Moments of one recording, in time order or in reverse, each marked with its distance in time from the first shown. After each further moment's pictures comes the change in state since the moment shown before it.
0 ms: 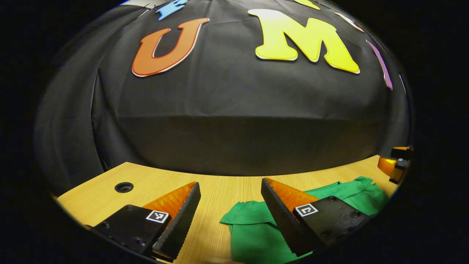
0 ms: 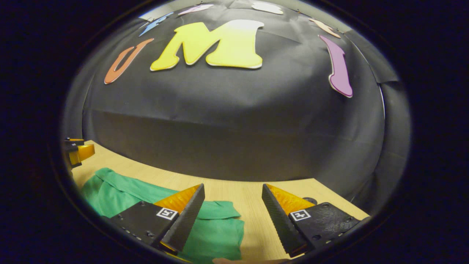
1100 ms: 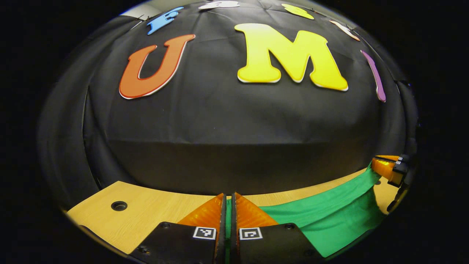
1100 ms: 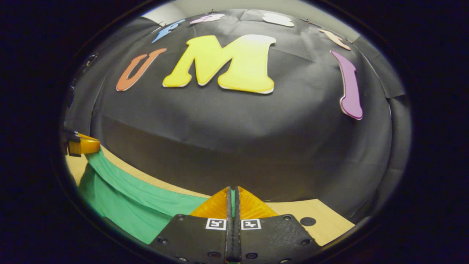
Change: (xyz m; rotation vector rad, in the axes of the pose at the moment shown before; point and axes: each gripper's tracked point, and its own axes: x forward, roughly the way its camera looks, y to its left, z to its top) left arm 0.016 -0.037 0.025 0.156 0.000 -0.100; right arm 0.022 0.021 0.048 -0.111 -0.169 0.073
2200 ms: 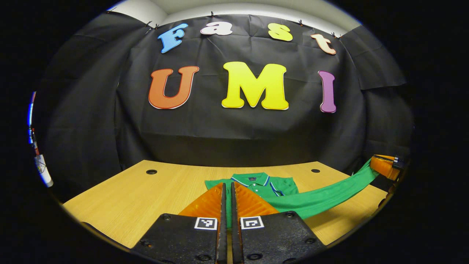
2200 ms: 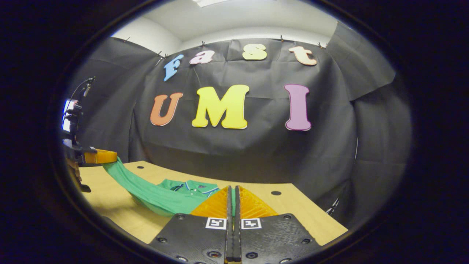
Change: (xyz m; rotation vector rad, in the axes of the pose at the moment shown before) left arm -0.330 -0.045 0.038 -0.108 -0.084 -0.032; right arm -0.356 -0.083 0.035 0.137 -0.101 0.109
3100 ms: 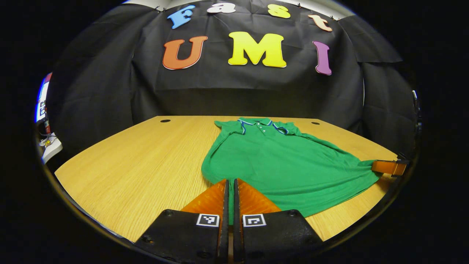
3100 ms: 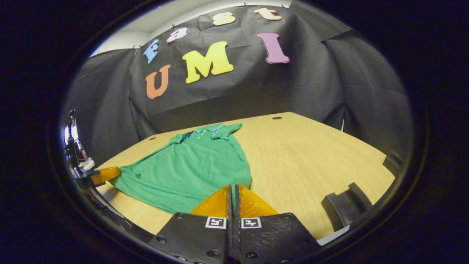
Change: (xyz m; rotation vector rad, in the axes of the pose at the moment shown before) left arm -0.142 0.003 -0.167 0.016 0.205 -0.009; right arm -0.158 0.018 -0.181 0.284 0.380 0.018
